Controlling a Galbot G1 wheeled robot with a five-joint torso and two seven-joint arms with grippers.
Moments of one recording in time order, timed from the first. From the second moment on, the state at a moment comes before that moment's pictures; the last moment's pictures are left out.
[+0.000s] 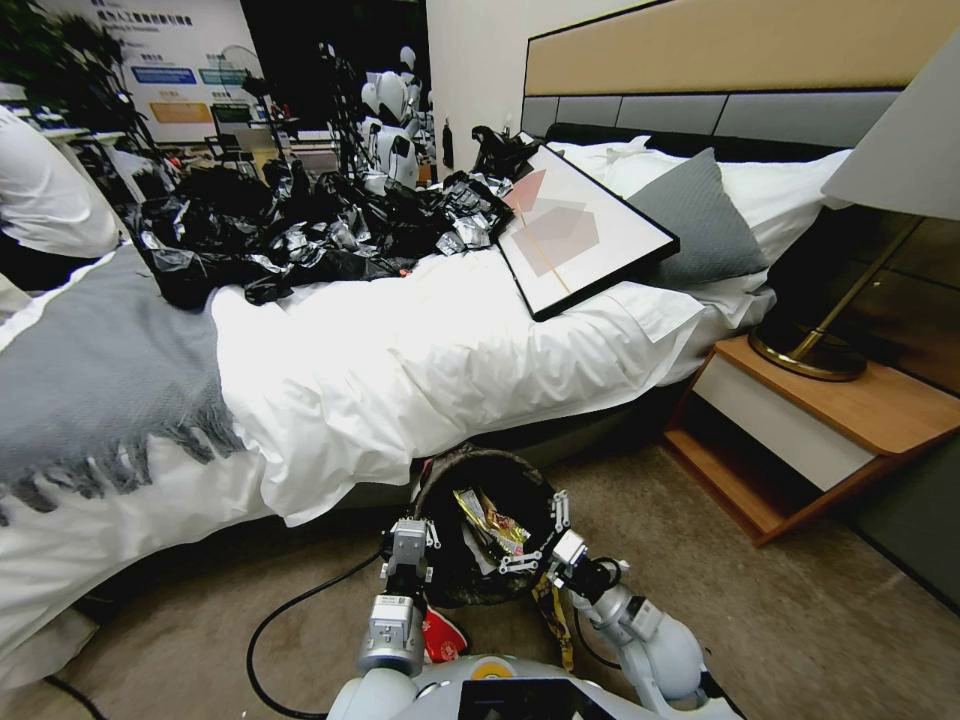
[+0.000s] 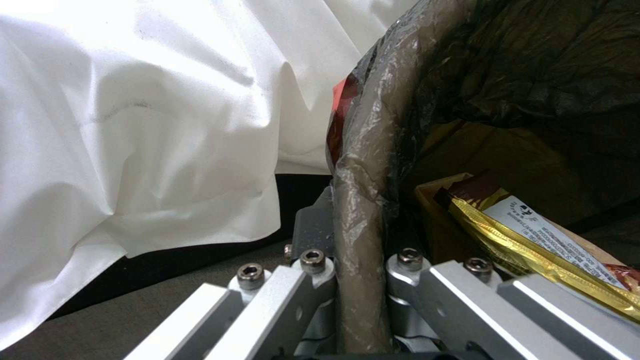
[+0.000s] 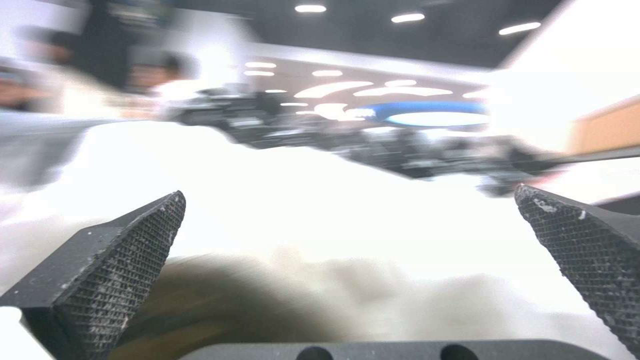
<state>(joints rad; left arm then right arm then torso) 1.85 -1.49 -0.17 -2.33 0.25 0.19 -0.27 -1.74 1.43 0.45 2.26 -0.01 0.49 -0.28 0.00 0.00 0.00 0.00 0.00</state>
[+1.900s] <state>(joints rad) 1.86 -1.49 -0.18 -2.34 0.23 0.19 -0.28 -1.78 1.52 0.50 2.22 -0.07 0.48 0.05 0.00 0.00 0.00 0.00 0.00</state>
